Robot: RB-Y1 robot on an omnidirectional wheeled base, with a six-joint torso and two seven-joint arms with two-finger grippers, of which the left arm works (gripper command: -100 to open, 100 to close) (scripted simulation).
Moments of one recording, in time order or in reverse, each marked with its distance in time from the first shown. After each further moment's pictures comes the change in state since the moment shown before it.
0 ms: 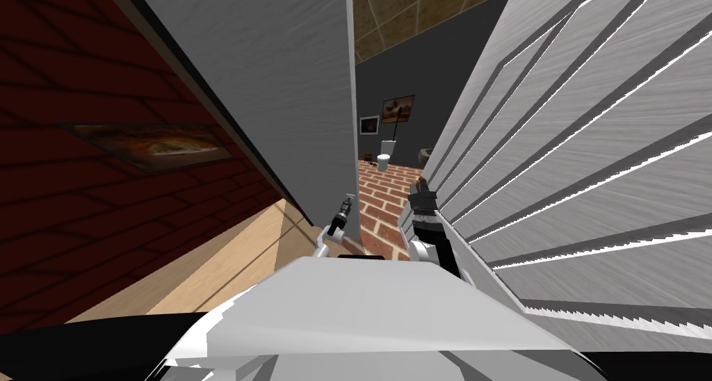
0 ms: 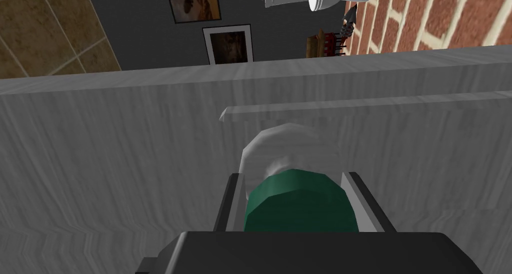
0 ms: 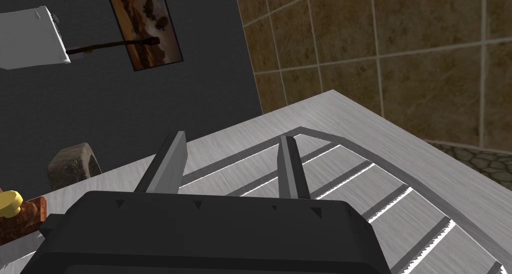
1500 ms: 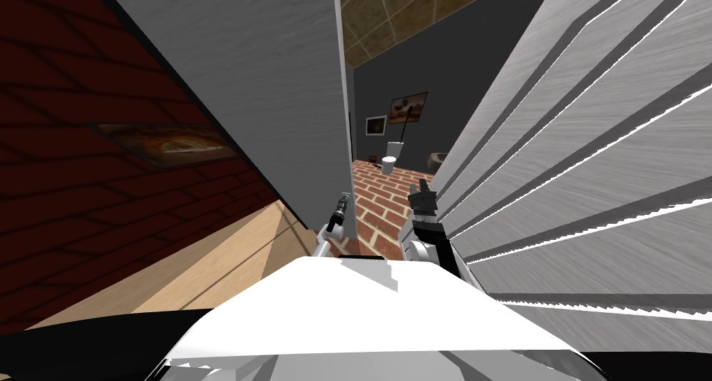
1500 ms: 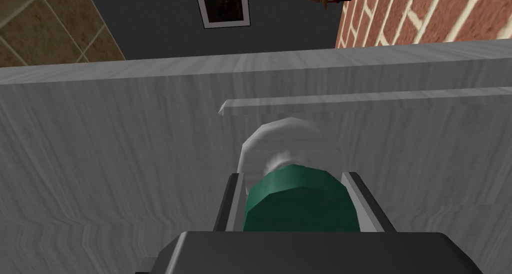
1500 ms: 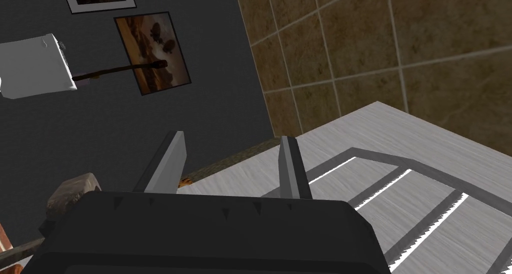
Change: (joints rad) arm -0.048 -0.066 0.153 0.071 0.005 -0.001 -0.063
